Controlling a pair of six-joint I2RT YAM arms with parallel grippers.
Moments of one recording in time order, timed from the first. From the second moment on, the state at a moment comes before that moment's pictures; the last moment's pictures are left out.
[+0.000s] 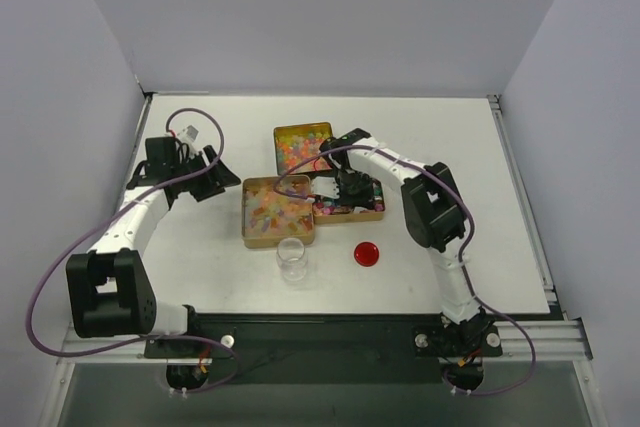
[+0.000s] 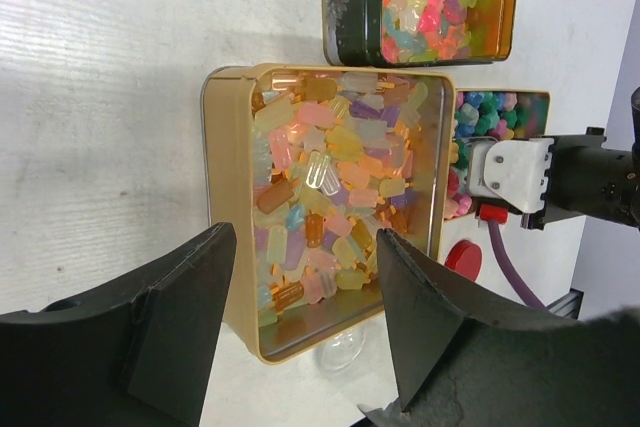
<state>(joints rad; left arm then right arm) 0.05 1.38 0.93 -0.36 0.50 -0.48 0.63 2.23 1.78 -1.22 0.17 -1.01</state>
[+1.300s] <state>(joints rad) 0.11 1.45 1.01 -0.44 0.62 -0.23 0.40 1.81 1.34 -0.78 -0.32 -0.87</state>
